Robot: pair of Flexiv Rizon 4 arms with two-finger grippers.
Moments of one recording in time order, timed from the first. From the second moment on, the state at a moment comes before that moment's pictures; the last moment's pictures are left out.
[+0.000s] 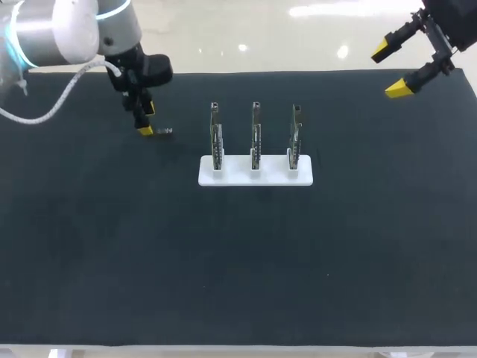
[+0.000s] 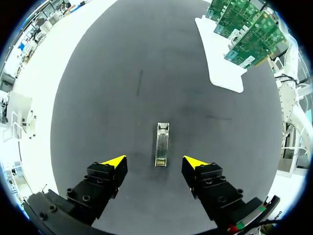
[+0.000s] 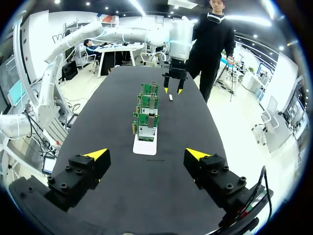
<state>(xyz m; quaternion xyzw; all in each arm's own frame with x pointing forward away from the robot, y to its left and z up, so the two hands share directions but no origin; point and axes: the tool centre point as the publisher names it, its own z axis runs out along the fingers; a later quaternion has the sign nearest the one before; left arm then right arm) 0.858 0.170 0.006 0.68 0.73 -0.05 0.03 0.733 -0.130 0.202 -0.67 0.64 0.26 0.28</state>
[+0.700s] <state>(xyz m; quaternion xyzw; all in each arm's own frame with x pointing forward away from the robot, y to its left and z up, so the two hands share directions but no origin) 0.856 0.168 -0.007 0.68 0.73 -0.05 0.04 0.733 -0.130 0.202 -0.67 0.64 0.26 0.28</state>
